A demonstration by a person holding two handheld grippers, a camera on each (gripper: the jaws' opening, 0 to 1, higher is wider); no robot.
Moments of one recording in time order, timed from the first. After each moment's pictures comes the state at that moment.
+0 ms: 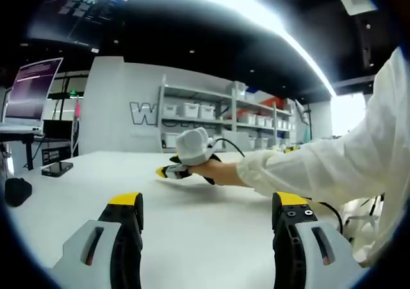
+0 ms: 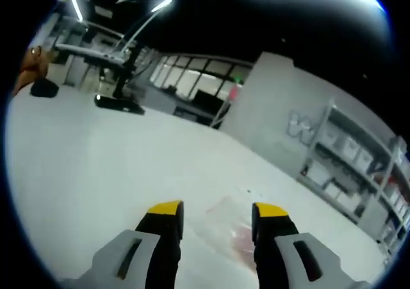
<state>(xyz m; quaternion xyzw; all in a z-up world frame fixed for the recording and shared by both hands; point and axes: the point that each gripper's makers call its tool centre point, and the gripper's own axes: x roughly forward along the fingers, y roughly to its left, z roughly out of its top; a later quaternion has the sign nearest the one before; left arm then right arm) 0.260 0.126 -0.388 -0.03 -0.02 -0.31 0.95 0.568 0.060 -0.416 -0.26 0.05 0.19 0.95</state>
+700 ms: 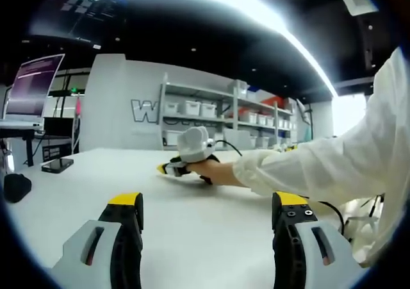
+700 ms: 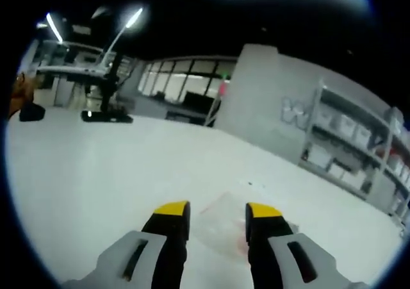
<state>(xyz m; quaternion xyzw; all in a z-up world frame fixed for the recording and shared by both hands) 0.264 0.127 -0.394 -0.03 -0.01 -0.31 0.95 0.582 0.056 -0.425 -0.18 0.07 0.18 0.97</state>
